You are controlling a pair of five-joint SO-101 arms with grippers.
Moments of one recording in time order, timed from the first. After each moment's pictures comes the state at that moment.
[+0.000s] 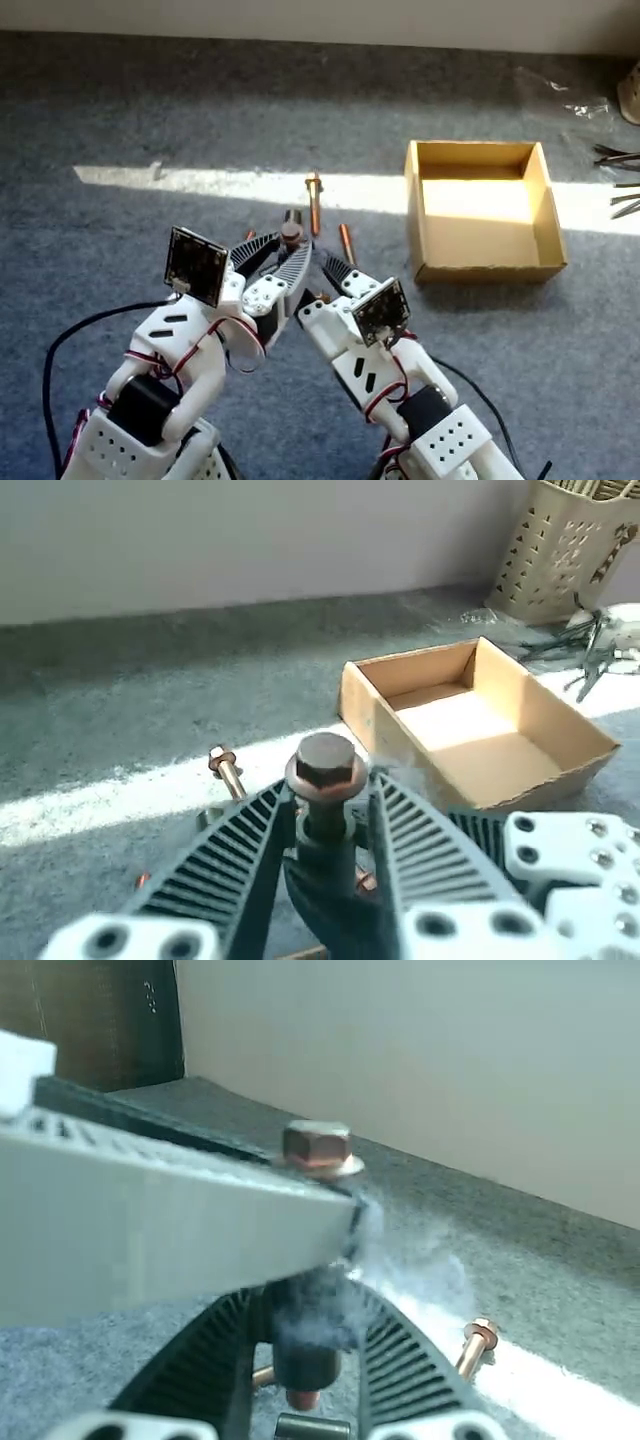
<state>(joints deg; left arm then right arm) 25.1 -88.0 71.2 40.7 13.4 -41.4 -81.5 95.5 -3.9 4.4</state>
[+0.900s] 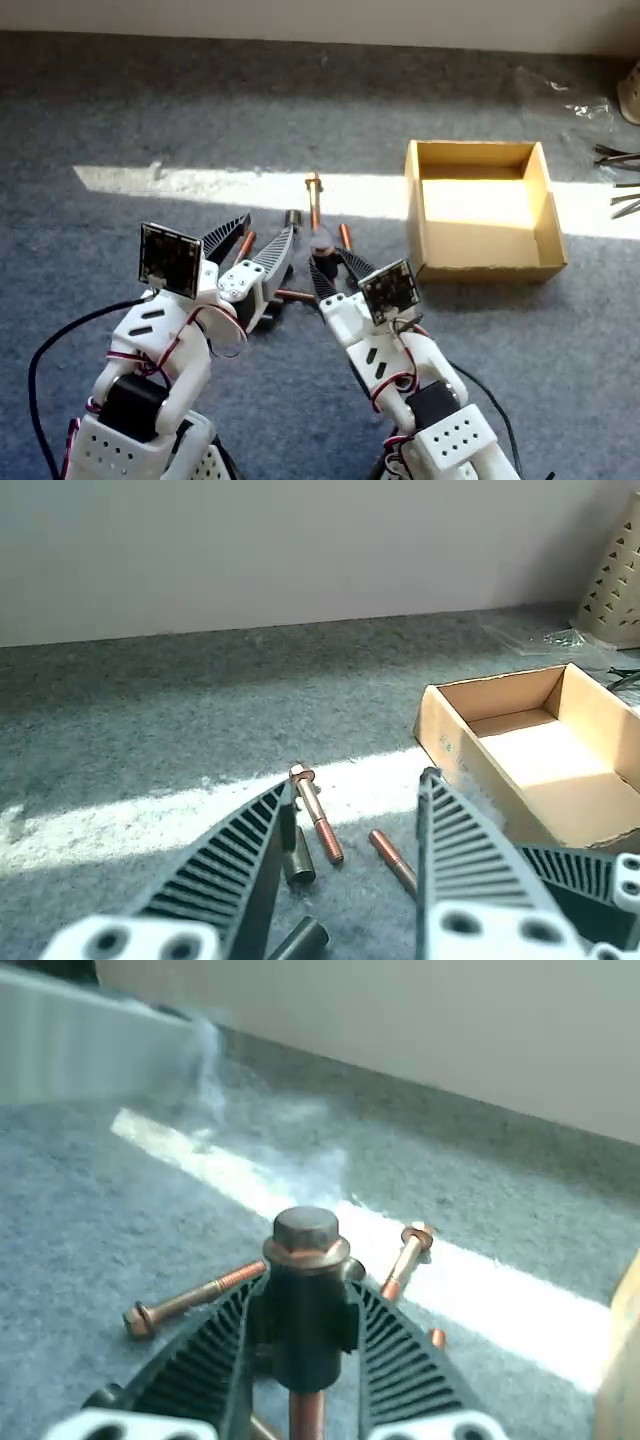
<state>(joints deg) 16.7 -89.2 71.1 40.7 11.5 -33.1 -81.4 95.5 7.0 4.5</state>
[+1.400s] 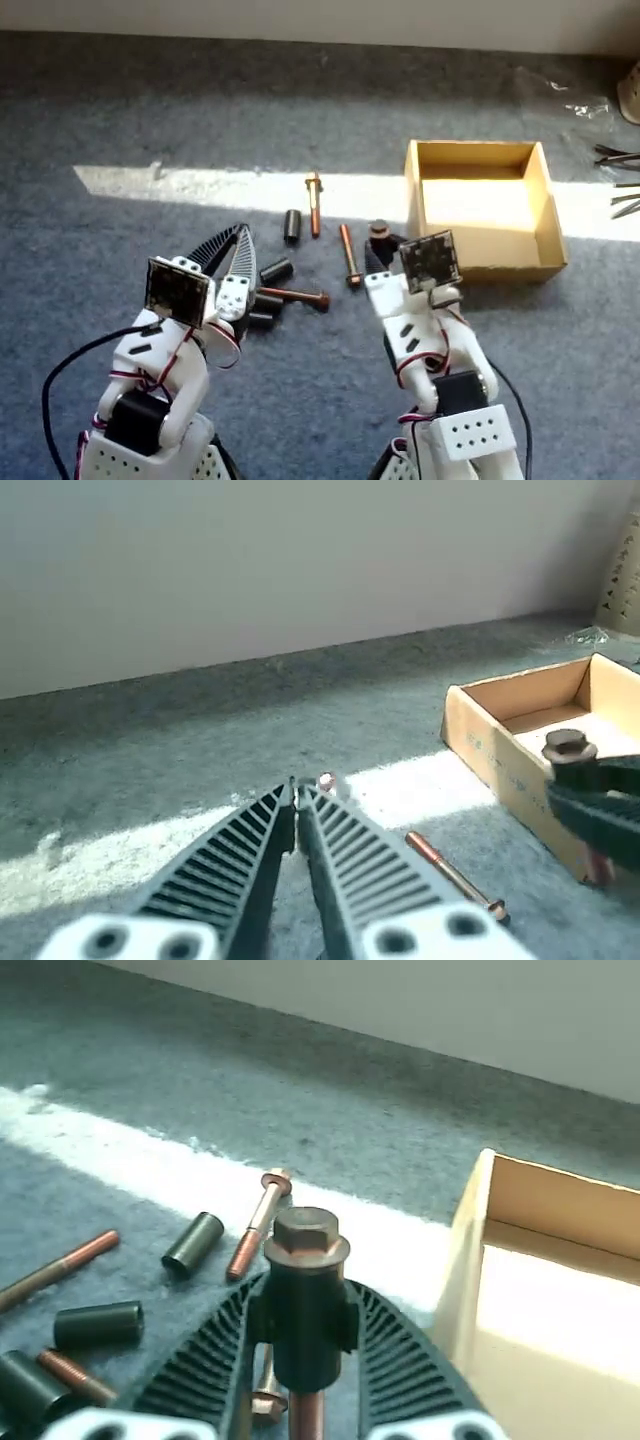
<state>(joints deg) 15.3 -103.8 83.2 40.6 3.1 -18.0 -81.4 84.9 23.3 8.1</state>
